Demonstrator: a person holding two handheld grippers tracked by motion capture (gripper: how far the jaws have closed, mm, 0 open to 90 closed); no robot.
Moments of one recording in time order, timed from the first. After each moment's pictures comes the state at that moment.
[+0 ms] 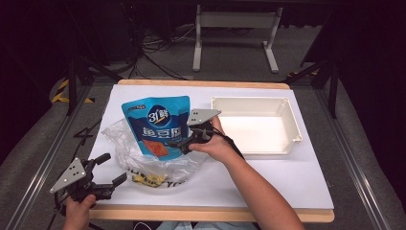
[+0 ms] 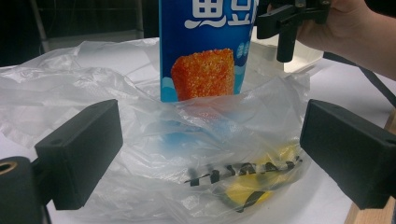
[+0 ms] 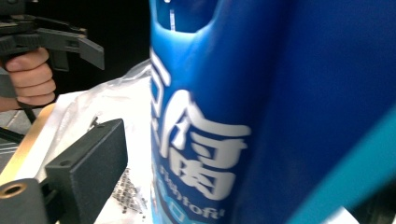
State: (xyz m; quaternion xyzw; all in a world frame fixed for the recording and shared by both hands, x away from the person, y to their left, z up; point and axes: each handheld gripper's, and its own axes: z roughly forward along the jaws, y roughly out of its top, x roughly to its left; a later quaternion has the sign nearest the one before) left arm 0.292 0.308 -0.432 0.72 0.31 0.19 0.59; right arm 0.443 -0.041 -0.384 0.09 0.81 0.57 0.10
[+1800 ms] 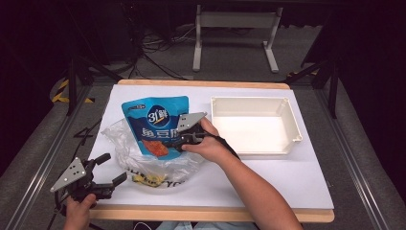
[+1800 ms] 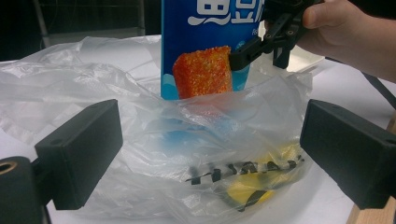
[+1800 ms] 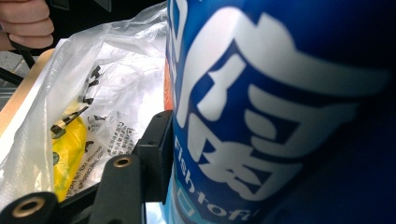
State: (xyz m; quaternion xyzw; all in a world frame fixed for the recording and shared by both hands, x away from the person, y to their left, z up) left arm 0.294 0.308 -0.434 0.71 0.32 0.19 0.60; right arm 0.447 -0.022 -0.396 0.05 0.87 0.49 0.10
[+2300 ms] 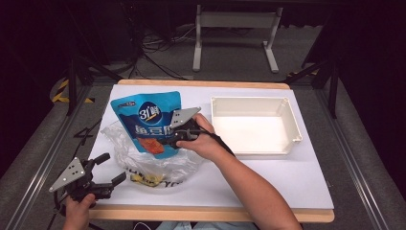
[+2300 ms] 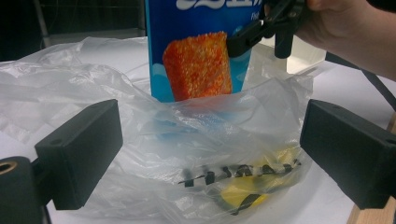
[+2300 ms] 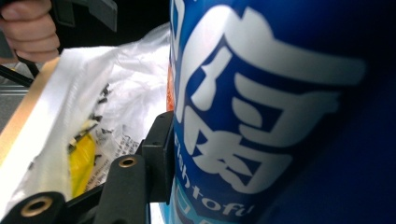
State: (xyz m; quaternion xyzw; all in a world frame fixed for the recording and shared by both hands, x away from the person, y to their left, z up) left arm 0.293 0.311 -0.434 0.71 0.32 0.19 0.60; right arm 0.446 -0.008 -0.373 0.04 0.87 0.48 0.10
